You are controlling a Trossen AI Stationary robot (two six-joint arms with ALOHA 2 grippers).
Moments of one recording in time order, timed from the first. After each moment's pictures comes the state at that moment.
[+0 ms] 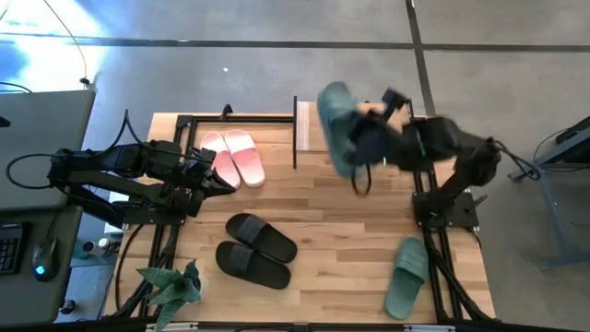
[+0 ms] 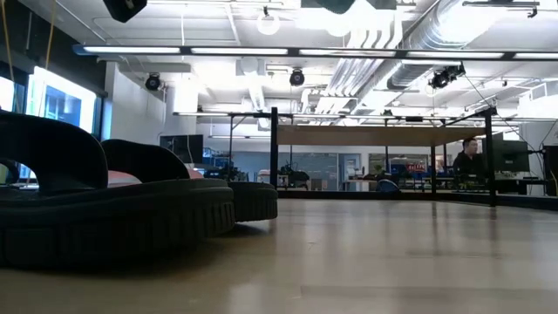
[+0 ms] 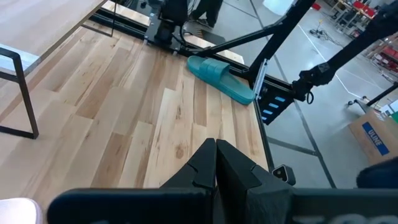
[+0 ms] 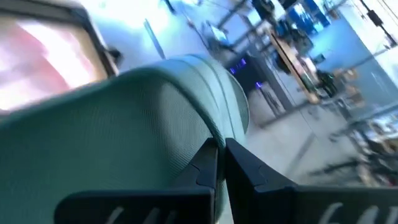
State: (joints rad) left arm 0.04 0.74 0.91 -0.58 0.09 -0.40; right arm 0.14 1.66 2.28 -1.47 1.03 0.01
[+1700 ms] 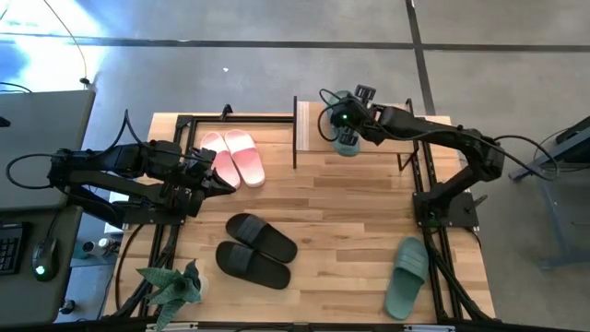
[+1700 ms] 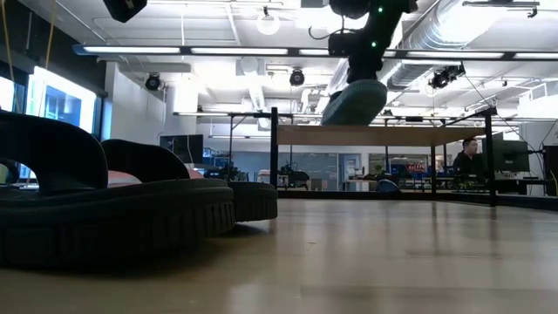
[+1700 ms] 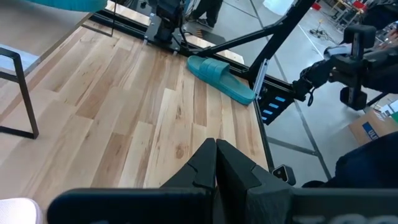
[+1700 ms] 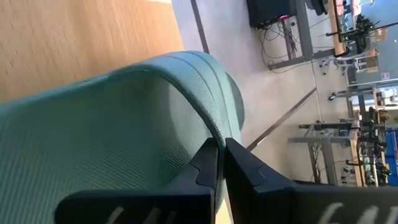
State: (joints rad) left arm 0.04 0.74 0.91 -0.58 0.09 -0.40; right arm -0.40 1.53 1.35 -0.69 0.70 -0.49
